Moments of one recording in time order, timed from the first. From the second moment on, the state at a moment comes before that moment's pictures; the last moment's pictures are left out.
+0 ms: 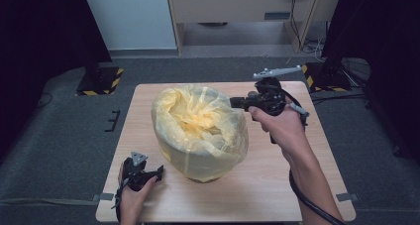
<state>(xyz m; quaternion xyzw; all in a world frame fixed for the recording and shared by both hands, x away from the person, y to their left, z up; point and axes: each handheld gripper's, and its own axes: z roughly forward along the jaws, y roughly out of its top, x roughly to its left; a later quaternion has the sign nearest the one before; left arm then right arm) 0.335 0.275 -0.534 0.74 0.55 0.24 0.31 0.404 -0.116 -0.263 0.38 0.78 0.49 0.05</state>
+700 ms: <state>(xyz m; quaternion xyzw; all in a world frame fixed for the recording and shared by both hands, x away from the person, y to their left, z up) 0.335 0.274 -0.534 0.74 0.55 0.24 0.31 0.429 -0.031 -0.269 0.35 0.82 0.46 0.04</state>
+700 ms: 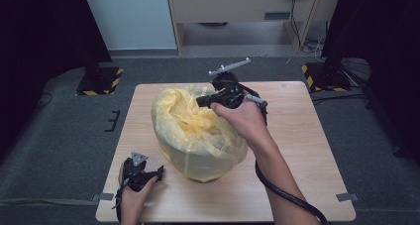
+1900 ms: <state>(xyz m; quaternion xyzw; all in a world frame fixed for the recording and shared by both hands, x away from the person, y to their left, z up) 0.335 0.265 -0.534 0.74 0.55 0.23 0.31 0.461 0.047 -0.323 0.37 0.88 0.30 0.06</state>
